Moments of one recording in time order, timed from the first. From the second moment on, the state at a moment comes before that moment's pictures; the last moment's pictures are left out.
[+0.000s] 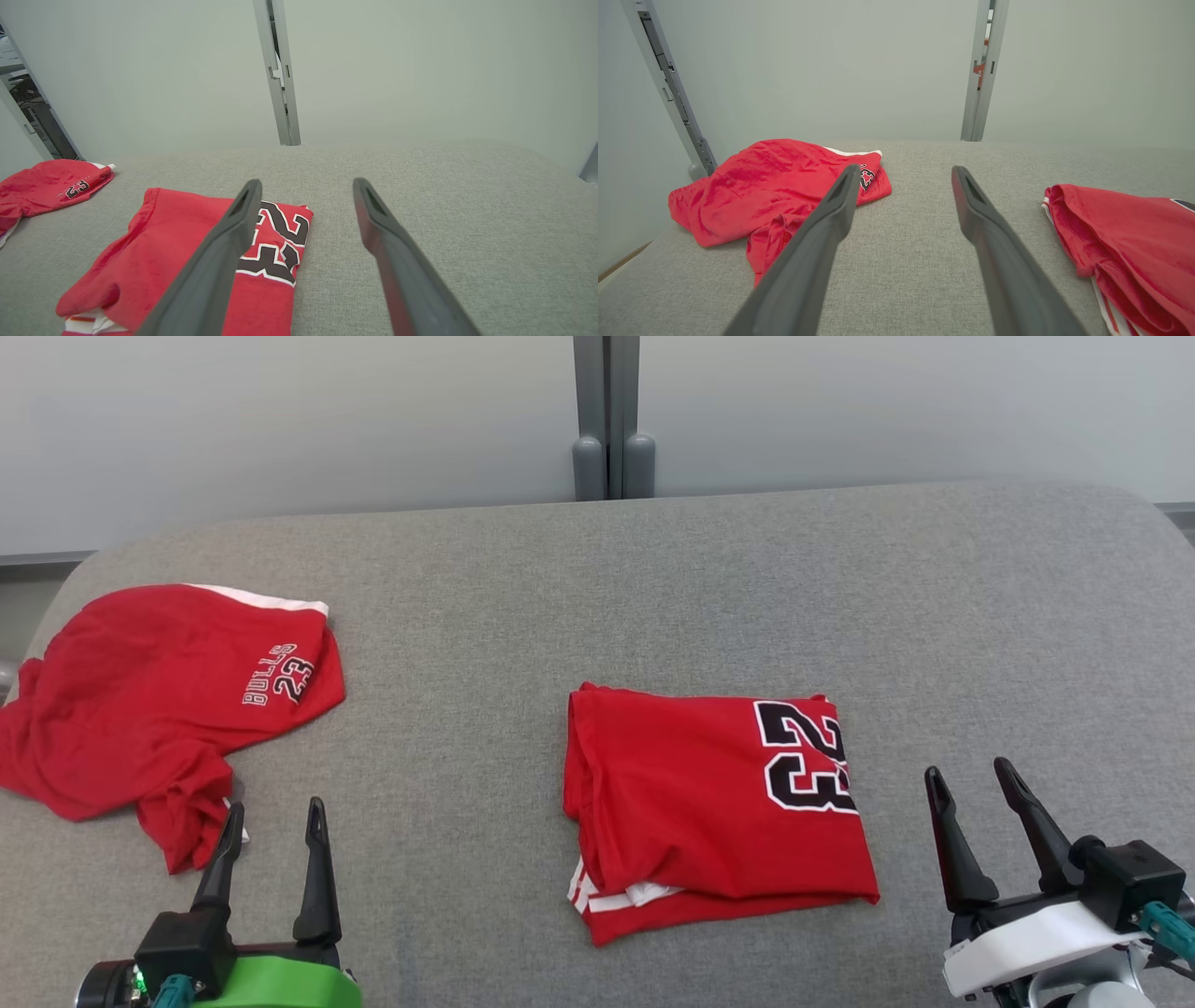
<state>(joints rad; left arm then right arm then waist) 0.04 0.05 0.03 0.14 -0.13 -0.09 -0.26 0.05 -0.19 0.06 0.10 0.29 0.13 -0.26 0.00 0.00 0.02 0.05</state>
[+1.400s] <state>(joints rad) -0.05 0.05 -0.07 0.14 -0.17 -0.04 -0.26 -0.27 -0.21 0.25 0.59 0.34 0.13 -0.12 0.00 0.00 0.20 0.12</state>
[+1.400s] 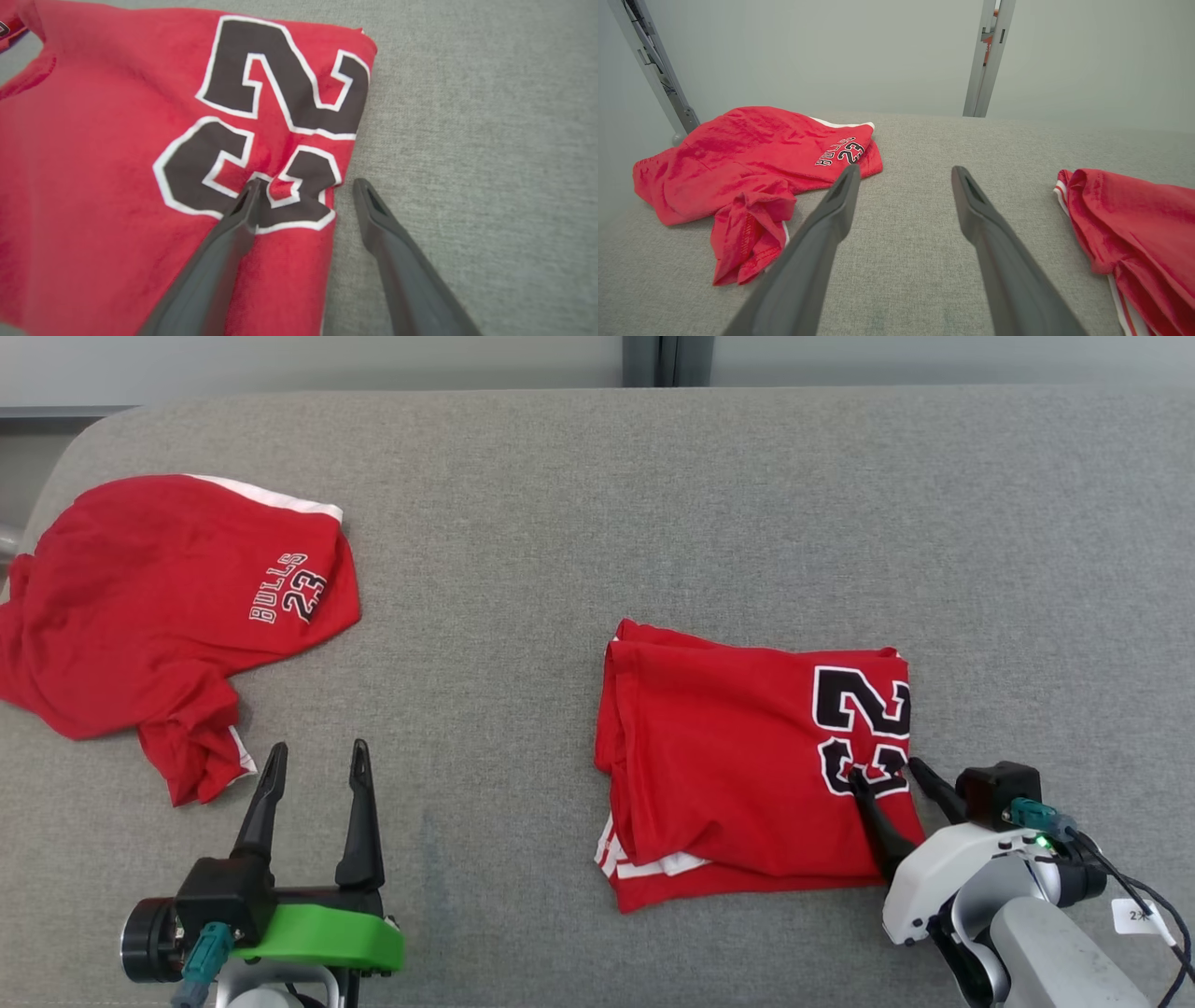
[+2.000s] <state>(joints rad) -0.12 0.05 -0.13 0.11 -0.19 -0.03 -0.26 -0.54 -0.41 0.31 0.58 0.37 0.13 -0.11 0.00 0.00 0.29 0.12</state>
